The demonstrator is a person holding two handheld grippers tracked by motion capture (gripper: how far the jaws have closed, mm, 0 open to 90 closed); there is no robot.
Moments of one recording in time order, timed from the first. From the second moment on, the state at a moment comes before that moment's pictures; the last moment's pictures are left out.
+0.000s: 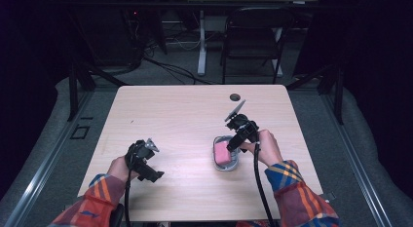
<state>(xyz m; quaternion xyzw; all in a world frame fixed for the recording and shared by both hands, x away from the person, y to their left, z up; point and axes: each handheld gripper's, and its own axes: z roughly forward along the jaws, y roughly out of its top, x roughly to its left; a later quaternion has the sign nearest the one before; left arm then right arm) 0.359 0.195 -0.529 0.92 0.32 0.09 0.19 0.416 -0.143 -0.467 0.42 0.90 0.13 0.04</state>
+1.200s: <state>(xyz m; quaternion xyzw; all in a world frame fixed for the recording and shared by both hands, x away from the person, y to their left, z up) 0.359 0.195 -0.529 0.92 0.32 0.08 0.20 0.347 -0.250 -0.476 0.42 0.89 0.14 0.11</state>
